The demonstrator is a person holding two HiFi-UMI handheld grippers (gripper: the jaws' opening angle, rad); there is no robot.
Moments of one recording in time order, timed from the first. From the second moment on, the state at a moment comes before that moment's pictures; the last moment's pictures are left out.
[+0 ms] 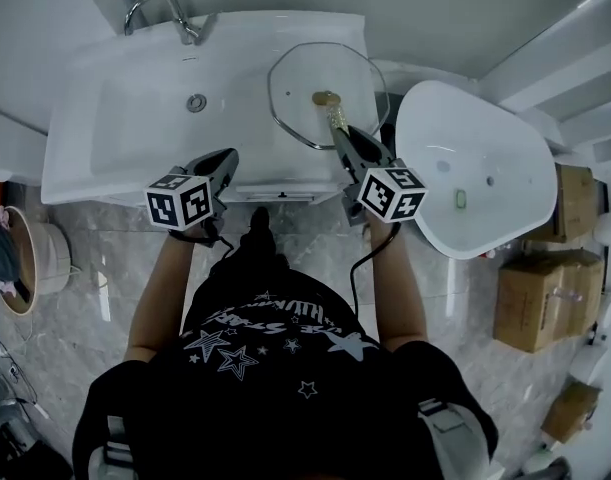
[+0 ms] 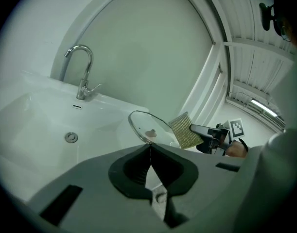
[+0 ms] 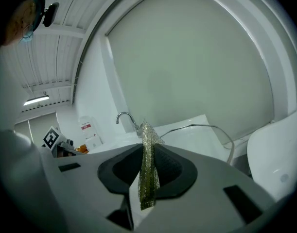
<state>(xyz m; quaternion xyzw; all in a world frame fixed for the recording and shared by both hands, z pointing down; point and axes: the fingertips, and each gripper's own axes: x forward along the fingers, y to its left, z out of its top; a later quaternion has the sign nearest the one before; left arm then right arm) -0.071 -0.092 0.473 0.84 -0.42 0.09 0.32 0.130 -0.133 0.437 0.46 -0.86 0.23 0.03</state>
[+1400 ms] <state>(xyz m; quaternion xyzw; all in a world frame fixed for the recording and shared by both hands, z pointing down) -0.005 -0.276 0.548 0.77 -0.20 -0.01 0.61 0.129 -0.313 0.475 0.50 -0.83 0.21 0.14</state>
